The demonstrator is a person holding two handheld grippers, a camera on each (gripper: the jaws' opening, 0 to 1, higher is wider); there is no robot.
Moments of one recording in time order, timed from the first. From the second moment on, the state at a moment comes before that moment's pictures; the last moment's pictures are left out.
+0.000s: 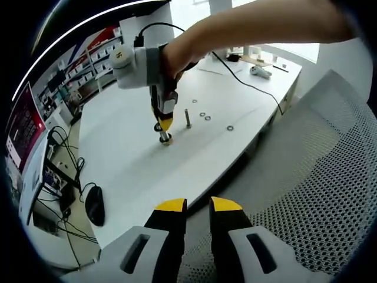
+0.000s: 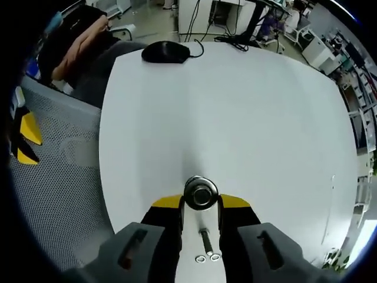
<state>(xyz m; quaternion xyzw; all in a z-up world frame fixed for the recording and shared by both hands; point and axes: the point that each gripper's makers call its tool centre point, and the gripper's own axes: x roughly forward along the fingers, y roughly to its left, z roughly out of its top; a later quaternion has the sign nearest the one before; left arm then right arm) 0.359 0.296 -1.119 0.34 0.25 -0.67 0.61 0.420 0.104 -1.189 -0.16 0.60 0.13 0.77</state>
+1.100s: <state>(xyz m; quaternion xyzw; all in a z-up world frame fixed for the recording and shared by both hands) 0.360 0.297 -1.120 0.34 0.25 -0.67 0.61 0.406 0.104 -1.202 -0.15 0.60 0.12 0.77</state>
